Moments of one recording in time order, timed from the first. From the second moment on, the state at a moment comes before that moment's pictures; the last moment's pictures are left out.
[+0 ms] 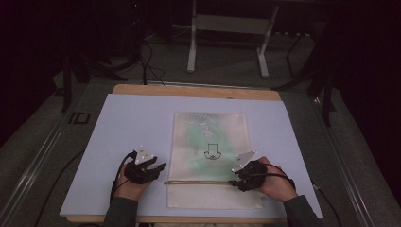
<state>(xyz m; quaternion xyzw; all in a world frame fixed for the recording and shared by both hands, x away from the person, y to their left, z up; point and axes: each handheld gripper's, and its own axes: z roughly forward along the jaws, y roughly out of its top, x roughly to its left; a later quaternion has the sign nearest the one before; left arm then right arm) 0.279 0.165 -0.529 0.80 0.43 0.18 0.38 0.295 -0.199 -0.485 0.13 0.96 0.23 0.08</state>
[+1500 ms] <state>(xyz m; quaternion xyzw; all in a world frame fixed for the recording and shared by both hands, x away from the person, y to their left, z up) 0.280 0.162 -0.530 0.81 0.42 0.17 0.37 0.294 -0.132 -0.488 0.07 0.97 0.24 0.05</state>
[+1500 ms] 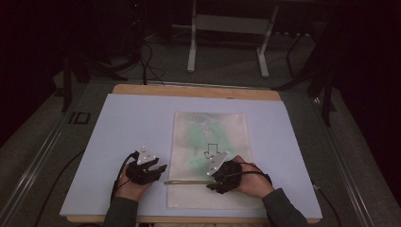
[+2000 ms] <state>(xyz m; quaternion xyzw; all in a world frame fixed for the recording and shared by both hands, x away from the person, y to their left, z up) 0.279 0.161 -0.530 0.81 0.42 0.17 0.37 0.295 -0.113 -0.493 0.05 0.97 0.23 0.04</state>
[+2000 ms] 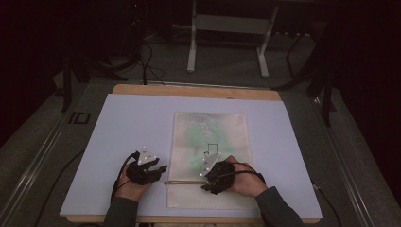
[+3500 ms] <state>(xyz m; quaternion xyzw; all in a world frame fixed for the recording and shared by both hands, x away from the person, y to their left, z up) 0.280 0.166 -0.527 0.81 0.42 0.17 0.38 0.301 -0.048 -0.490 0.00 0.97 0.23 0.02</state>
